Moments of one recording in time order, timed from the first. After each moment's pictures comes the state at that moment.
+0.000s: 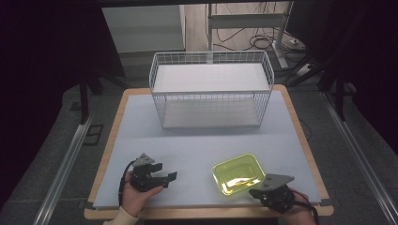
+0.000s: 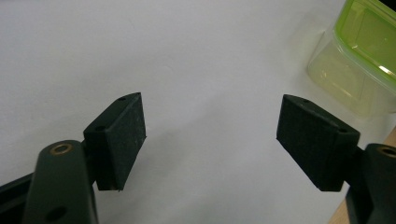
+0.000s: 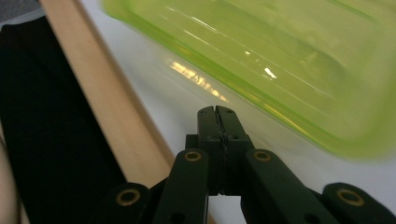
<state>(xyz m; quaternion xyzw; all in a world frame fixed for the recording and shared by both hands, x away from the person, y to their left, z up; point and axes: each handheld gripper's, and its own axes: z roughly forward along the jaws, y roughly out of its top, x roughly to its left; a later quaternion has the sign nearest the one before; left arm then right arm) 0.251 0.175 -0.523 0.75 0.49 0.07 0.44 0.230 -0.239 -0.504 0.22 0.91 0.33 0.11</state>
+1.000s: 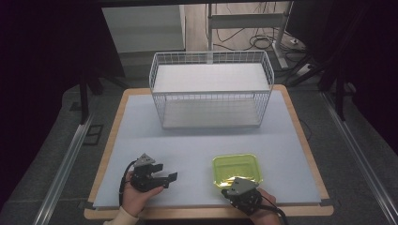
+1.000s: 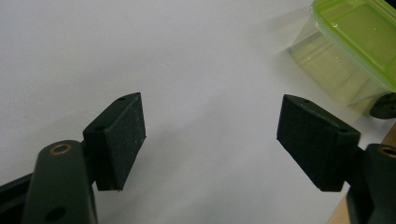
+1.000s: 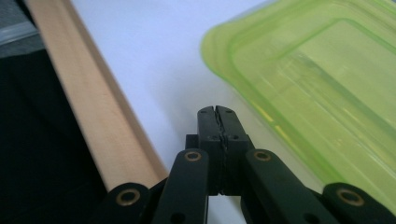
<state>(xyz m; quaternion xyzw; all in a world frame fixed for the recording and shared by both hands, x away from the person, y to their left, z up) 0.251 0.174 -0.524 0.75 0.49 0.07 0.44 0.223 -0.163 -0.520 0.21 0.90 0.34 0.14</state>
